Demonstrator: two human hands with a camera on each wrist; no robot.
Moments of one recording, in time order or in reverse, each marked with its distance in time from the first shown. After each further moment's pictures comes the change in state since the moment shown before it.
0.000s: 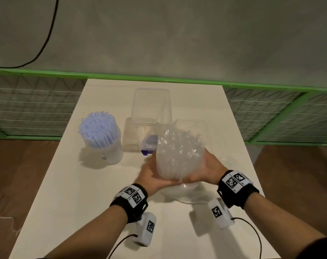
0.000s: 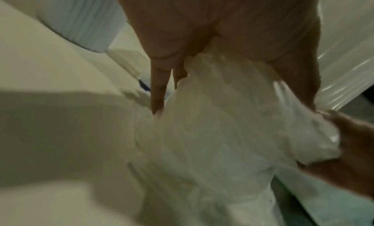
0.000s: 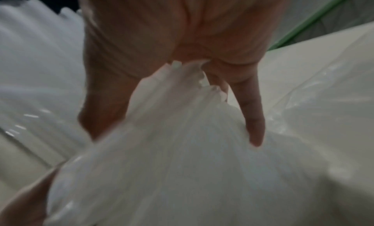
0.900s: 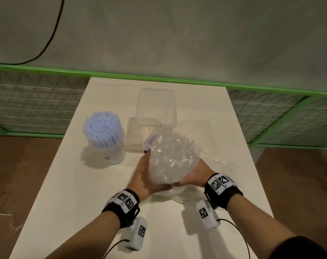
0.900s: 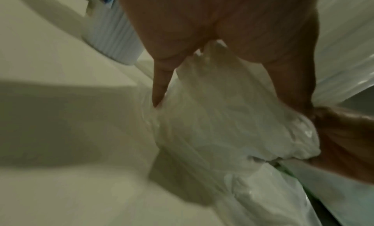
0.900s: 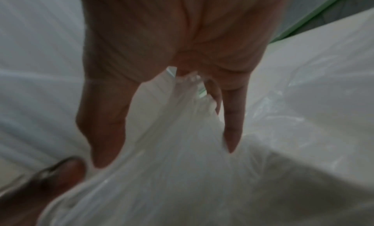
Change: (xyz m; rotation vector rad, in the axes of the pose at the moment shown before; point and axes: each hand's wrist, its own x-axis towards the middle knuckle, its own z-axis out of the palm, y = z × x) left_hand -0.001 -0.032 -0.029 0.152 0.056 0.088; right_hand 0.017 -0.008 0.034 0.000 -0.099 0.096
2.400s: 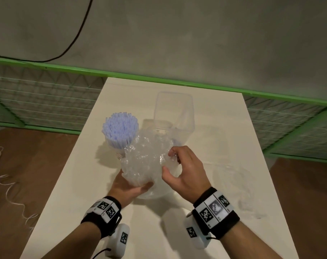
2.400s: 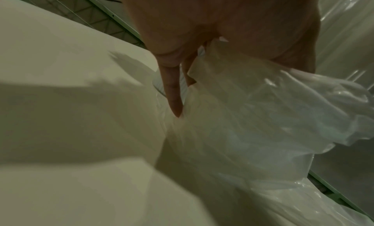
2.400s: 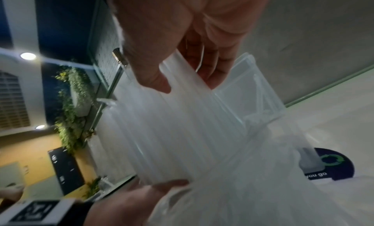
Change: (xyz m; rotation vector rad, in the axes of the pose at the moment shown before) left_hand -0.031 -0.040 -0.069 -0.261 0.158 -0.200; right_hand -0.011 -0.086 0.057 -0.149 0.527 -0.600
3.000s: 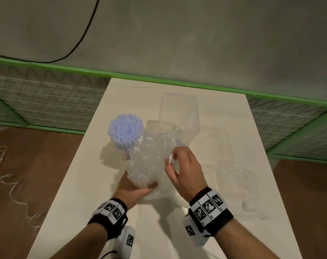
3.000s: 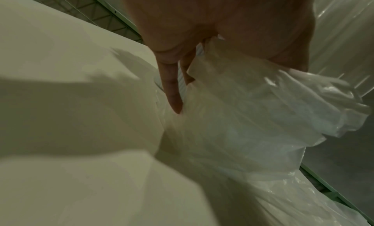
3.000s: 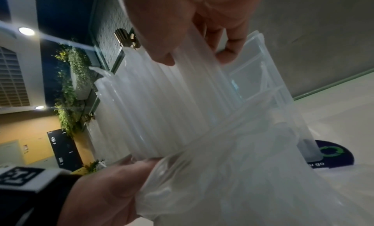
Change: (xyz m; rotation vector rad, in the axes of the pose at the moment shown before) left_hand -0.003 -0.001 0.004 -0.058 0.051 -0.027; right_hand 0.006 0.006 0.022 -0.042 0.053 -0.064
